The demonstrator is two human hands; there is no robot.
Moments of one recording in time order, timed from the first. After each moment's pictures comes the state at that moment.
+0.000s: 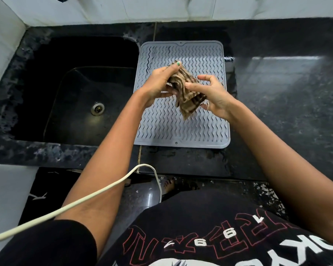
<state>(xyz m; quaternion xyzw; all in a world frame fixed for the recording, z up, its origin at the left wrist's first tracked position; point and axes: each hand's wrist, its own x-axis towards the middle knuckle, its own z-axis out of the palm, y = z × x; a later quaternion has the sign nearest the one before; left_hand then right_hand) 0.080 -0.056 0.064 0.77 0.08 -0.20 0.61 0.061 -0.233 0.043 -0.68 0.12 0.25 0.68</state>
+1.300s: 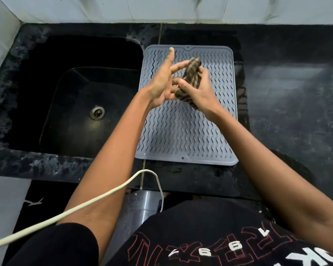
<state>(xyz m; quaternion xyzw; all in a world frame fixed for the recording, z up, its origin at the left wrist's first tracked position) 0.122 -0.043 0.061 0.66 0.07 -0.27 0.70 0.092 -0.177 0.049 -0.78 0.01 0.11 0.61</state>
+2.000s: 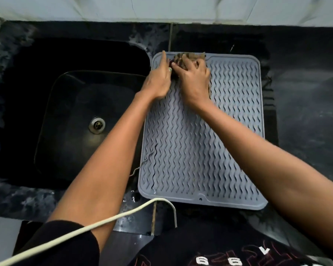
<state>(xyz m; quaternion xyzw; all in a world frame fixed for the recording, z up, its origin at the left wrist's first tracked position) 0.242 0.011 -0.010 0.93 0.02 -0.16 0.34 0.240 -0.111 -0.031 -0.99 -0.09 -0.03 0.13</state>
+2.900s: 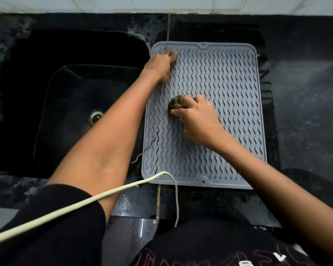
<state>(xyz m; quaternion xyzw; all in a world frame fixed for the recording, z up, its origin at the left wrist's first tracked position) 0.246 0.008 0.002 0.98 -0.09 -0.16 0.11 0.102 -0.131 -0.001 -0.97 -0.22 0.04 0.14</state>
